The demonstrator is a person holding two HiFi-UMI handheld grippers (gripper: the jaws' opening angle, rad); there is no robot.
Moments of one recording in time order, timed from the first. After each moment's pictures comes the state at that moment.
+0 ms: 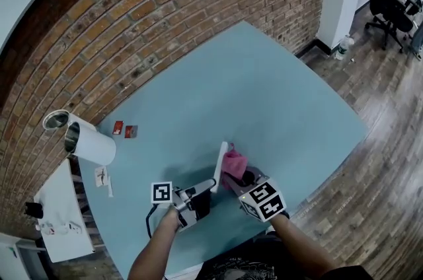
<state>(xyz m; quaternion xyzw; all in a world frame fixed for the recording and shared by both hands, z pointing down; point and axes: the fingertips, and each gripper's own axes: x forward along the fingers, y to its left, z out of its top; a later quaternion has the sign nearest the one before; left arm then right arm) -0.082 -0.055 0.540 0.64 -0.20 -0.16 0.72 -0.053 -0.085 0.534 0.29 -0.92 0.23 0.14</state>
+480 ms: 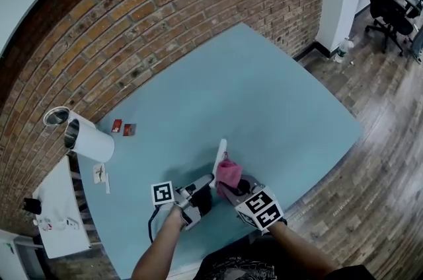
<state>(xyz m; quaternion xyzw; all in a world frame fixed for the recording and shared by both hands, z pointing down) -0.076 -0.065 0.548 0.62 -0.27 -0.20 0.71 -0.048 -0.050 0.525 0.25 -0.93 0.22 0.14</state>
